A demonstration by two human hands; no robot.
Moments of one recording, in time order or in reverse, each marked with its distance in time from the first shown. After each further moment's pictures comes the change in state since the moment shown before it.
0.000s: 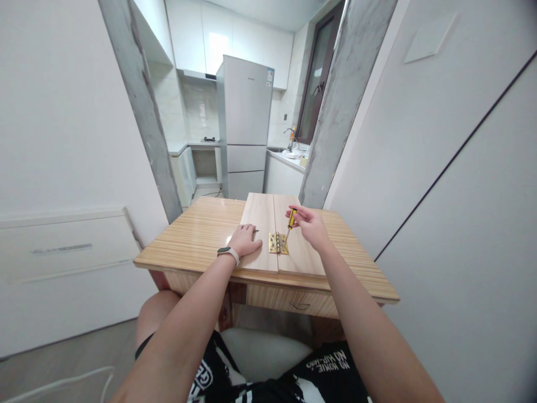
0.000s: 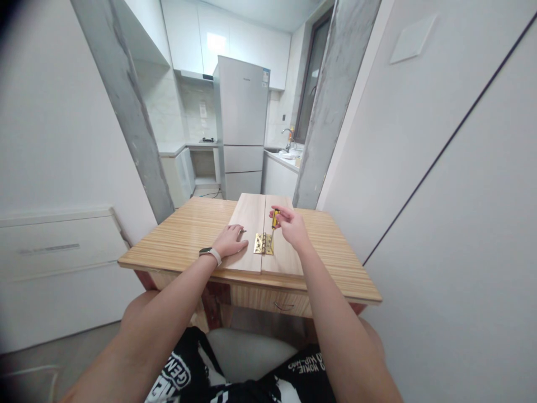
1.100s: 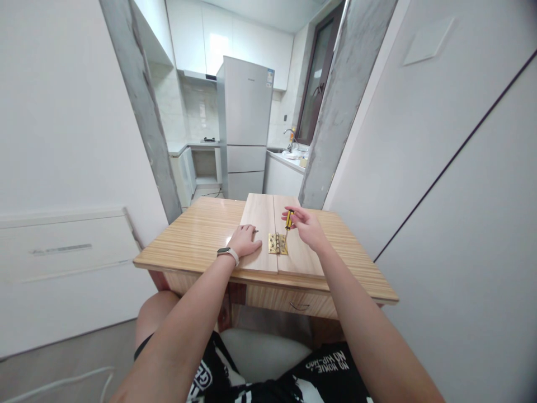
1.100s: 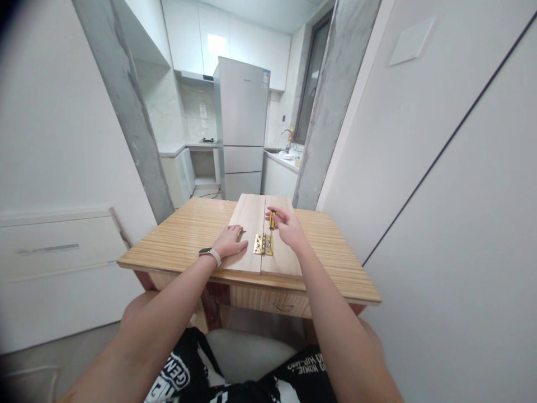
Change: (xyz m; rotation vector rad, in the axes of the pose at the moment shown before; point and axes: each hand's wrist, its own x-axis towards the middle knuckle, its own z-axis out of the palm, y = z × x) left_hand 0.000 0.001 0.000 0.004 -0.002 -0.004; right_hand -0.001 -0.005 0.009 -0.017 -0.075 -0.003
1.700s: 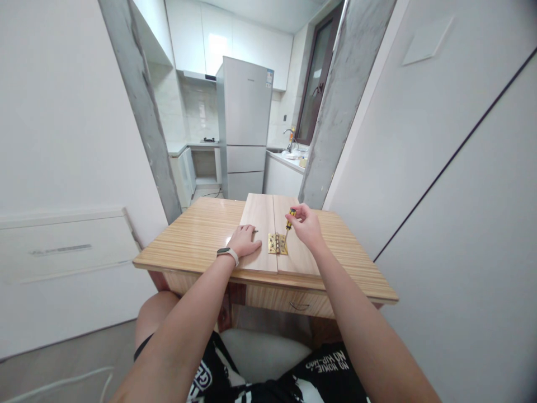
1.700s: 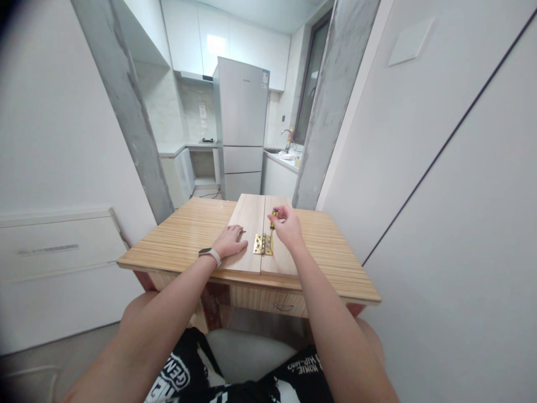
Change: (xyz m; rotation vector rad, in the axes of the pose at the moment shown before) left_hand 0.001 0.002 -0.002 0.003 -0.011 -0.009; right_hand 0.005 0.008 0.003 -0.275 0.269 -0.081
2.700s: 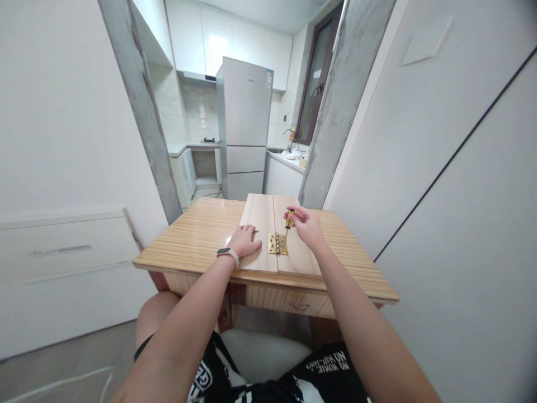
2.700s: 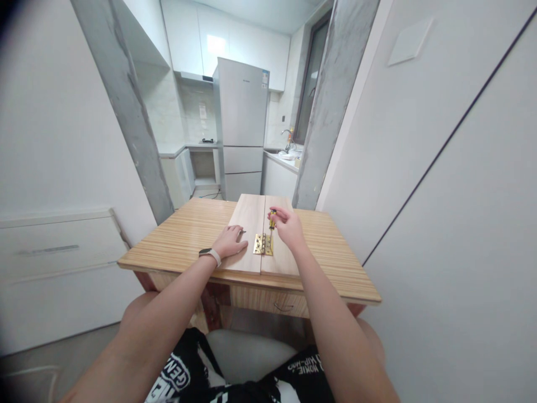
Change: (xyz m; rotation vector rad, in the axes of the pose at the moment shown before) left_hand -0.001 0.000 0.001 -0.004 0.013 0.000; right_hand -0.003 -0.006 -0.001 0.222 -0.122 0.073
